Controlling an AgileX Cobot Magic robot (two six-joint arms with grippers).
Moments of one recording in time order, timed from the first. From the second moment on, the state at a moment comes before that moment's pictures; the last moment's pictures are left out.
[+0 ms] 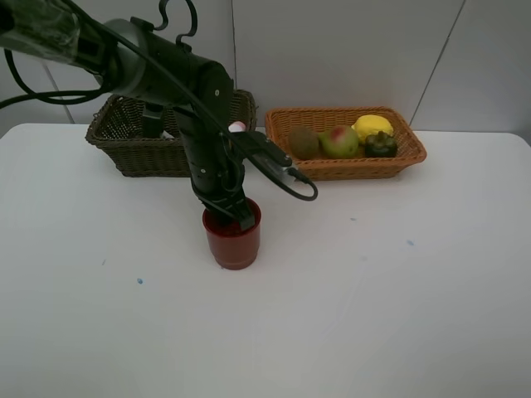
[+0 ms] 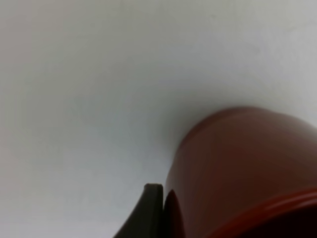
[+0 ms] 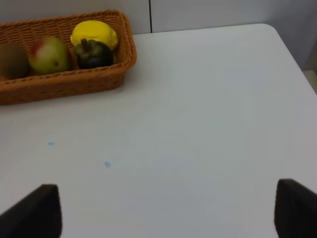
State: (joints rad) left arm -0.64 2.13 -1.41 -0.01 0.83 0.29; right arm -0.08 0.00 -0.52 -0.08 1.07 0.04
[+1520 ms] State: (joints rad) left arm -0.51 1.70 -1.41 0.03 0.81 0.14; right arm -0.08 0.00 -0.52 -0.08 1.07 0.04
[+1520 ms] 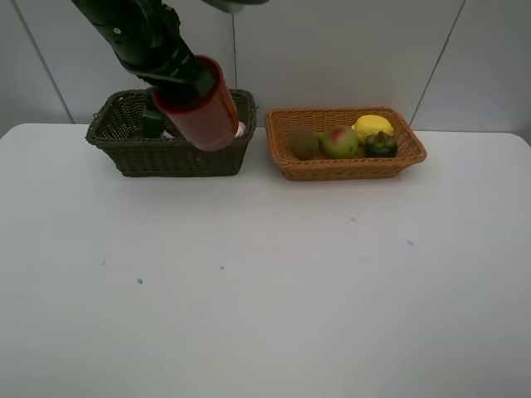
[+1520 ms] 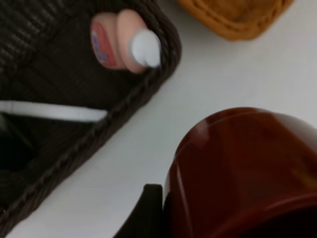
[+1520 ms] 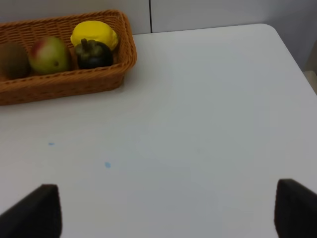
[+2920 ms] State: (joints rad) left arm -0.30 2.06 -1.41 0.10 0.18 -0.03; right arm -0.08 0.00 -0.52 -0.08 1.07 0.04
